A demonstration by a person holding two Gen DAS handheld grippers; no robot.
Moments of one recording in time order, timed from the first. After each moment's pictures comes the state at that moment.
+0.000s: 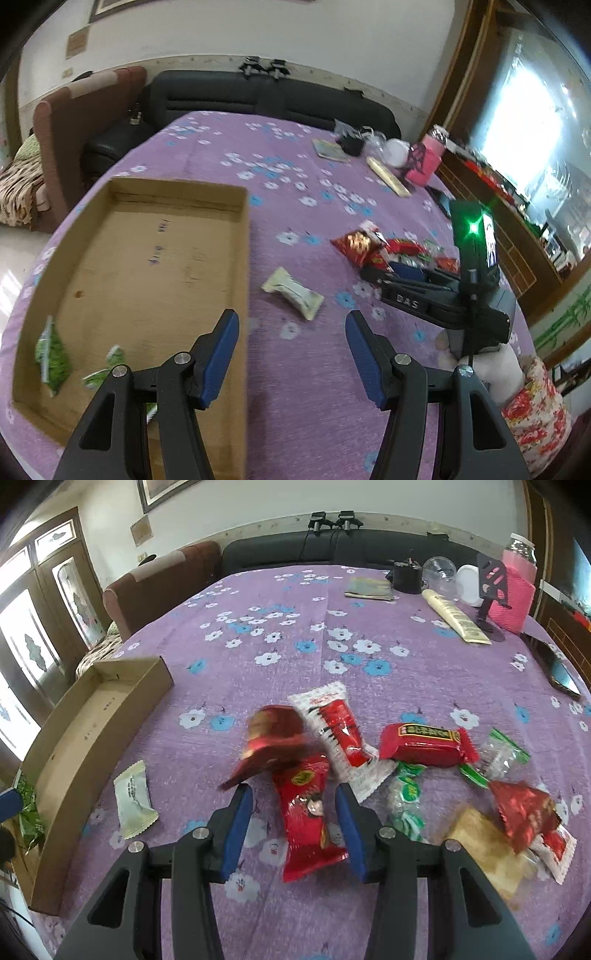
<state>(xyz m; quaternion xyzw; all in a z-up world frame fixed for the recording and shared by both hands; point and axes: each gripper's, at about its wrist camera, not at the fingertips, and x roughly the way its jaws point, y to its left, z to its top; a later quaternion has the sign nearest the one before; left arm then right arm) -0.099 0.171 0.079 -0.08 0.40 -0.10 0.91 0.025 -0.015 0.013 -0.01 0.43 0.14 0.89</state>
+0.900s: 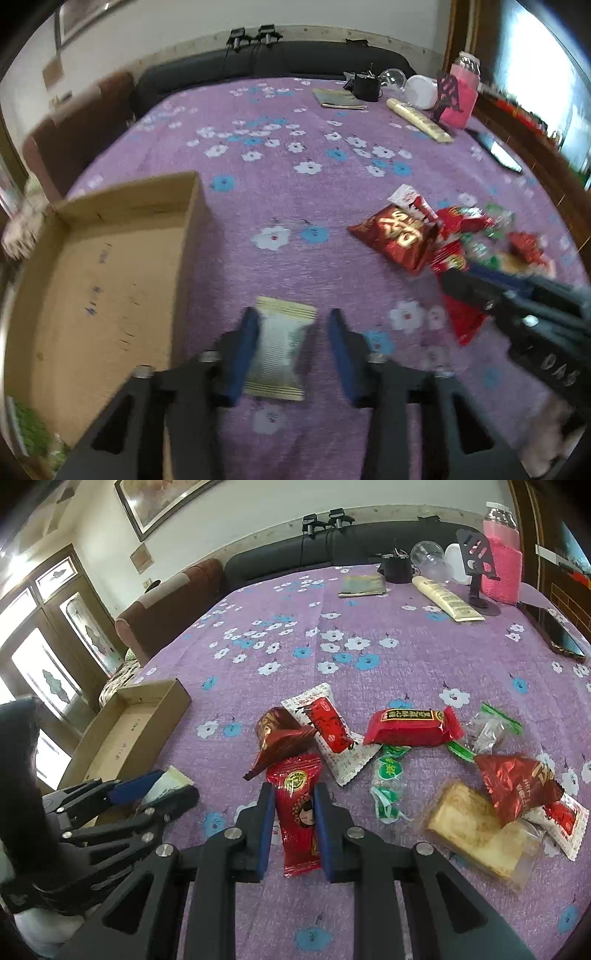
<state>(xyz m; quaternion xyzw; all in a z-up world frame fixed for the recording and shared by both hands) -0.010 0.109 0.026 0.04 0.46 -0.05 0.89 0.012 -0.046 0.024 0.07 0.43 0.17 0.88</state>
